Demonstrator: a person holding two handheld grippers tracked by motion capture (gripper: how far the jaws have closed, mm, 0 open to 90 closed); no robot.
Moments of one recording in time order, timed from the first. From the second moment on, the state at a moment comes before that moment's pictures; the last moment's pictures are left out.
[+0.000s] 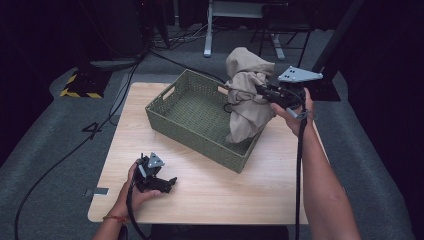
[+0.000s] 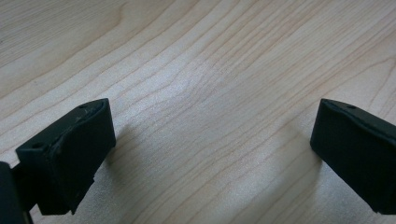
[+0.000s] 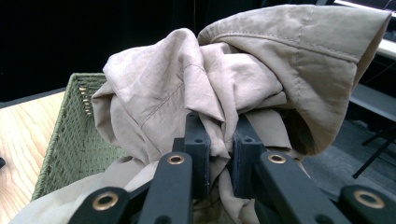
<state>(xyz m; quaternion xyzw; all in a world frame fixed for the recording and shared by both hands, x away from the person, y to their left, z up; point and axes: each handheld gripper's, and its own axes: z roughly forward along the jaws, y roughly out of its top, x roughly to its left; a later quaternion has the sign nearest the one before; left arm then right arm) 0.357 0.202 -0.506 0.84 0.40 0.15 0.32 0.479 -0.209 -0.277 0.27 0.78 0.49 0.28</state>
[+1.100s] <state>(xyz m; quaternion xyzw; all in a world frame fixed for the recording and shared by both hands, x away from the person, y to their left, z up) 0.357 0.202 -0.506 0.84 0.40 0.15 0.32 0.393 -0.339 -0.262 0.32 0.73 0.51 0.33</state>
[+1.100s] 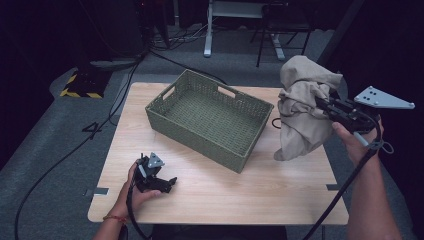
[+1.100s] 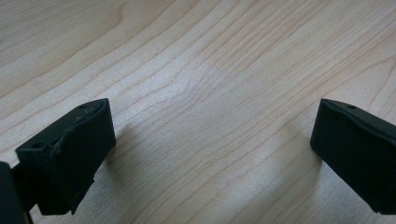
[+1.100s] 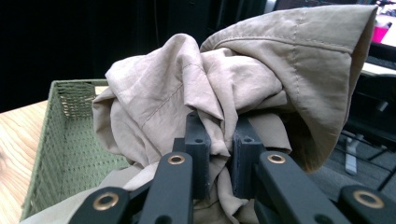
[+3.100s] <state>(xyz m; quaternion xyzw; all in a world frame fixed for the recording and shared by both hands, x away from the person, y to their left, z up) 0.357 0.202 -0.506 0.84 0.40 0.15 0.32 0.357 -0.312 -0.422 0.32 0.82 0.42 0.23</state>
